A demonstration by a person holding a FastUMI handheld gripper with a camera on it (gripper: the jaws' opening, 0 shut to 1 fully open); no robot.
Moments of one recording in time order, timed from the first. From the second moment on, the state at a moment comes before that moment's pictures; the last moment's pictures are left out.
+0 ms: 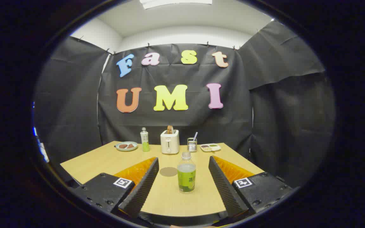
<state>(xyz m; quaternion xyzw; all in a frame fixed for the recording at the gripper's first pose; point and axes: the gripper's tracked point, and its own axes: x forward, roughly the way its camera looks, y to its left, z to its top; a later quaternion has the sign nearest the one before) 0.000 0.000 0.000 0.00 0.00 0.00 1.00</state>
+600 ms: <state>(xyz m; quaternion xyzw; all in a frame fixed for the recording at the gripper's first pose) -0.011 0.002 0.011 0.00 -0.02 -0.01 1.00</state>
